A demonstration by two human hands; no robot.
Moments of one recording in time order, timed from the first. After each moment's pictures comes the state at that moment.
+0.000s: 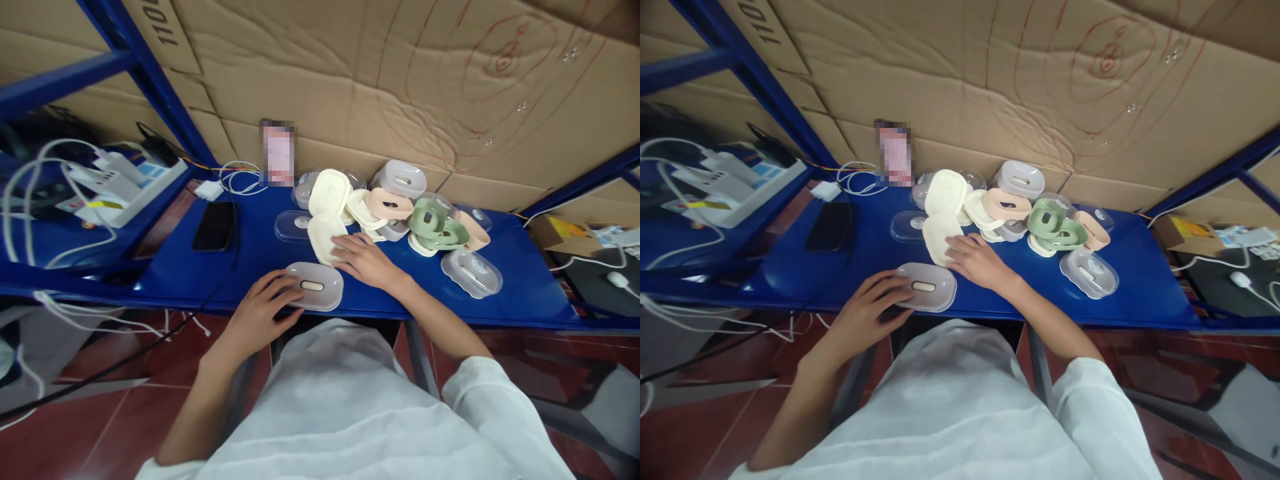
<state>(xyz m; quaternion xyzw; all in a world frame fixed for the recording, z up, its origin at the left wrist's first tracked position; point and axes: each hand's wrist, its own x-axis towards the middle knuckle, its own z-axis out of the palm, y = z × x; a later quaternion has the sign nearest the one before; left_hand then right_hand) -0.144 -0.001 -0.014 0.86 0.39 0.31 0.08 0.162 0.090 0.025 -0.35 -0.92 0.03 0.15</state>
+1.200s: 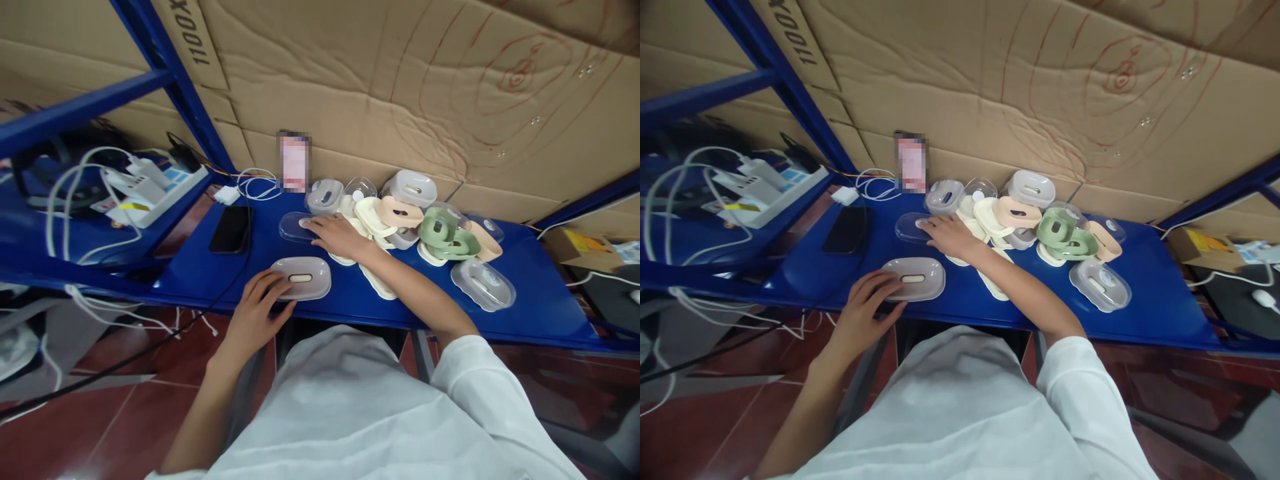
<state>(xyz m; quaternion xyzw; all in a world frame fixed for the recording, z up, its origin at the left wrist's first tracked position) -0.161 -0.002 -0.034 0.81 0.47 0.36 0.01 0.073 0.174 0.030 -0.36 -0.93 0.03 0.06</state>
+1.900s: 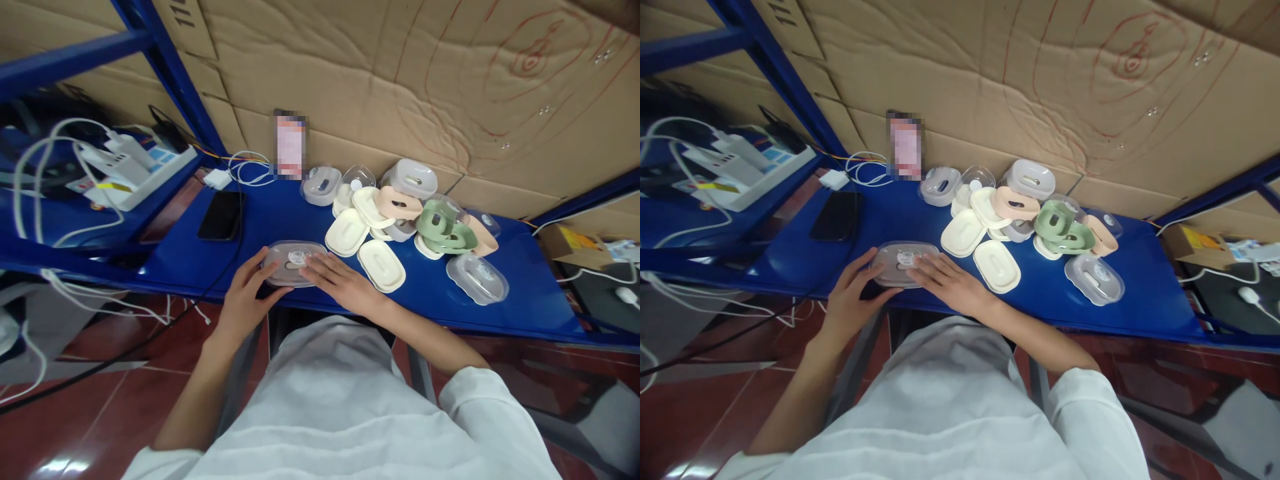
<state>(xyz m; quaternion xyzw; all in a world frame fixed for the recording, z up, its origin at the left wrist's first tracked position) -0.162 0.005 -0.045 0.76 0.49 0.43 0.01 0.117 0.043 -0.010 -0.26 -0.95 0.03 0.17</state>
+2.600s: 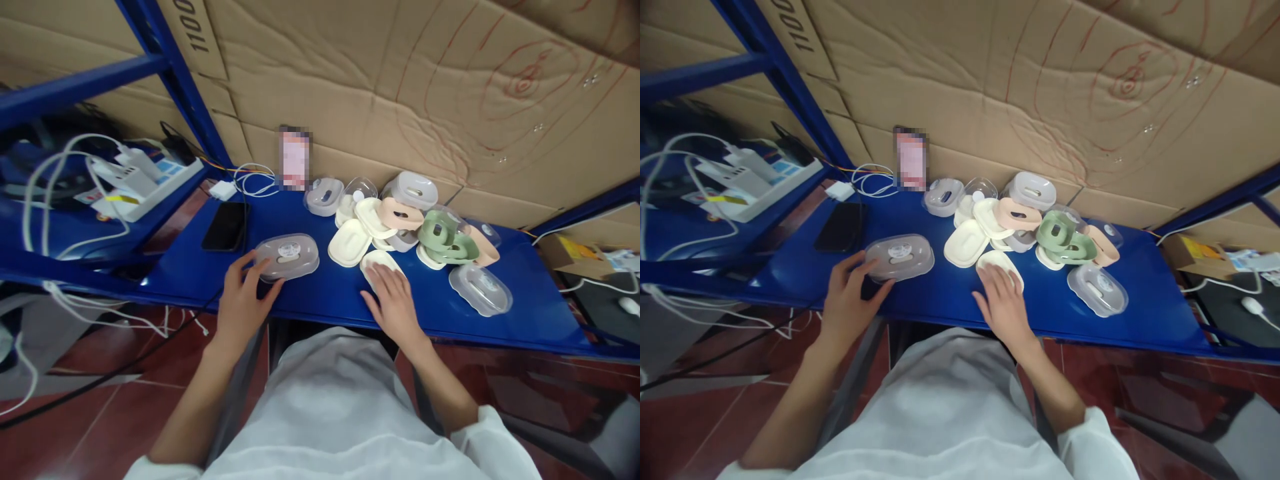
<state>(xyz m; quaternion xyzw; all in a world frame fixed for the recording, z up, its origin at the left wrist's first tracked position) -0.160 0.019 -0.035 0.72 0.56 0.41 -0.06 0.175 0.000 -0.005 -0.52 -0.83 -0.04 0.21</state>
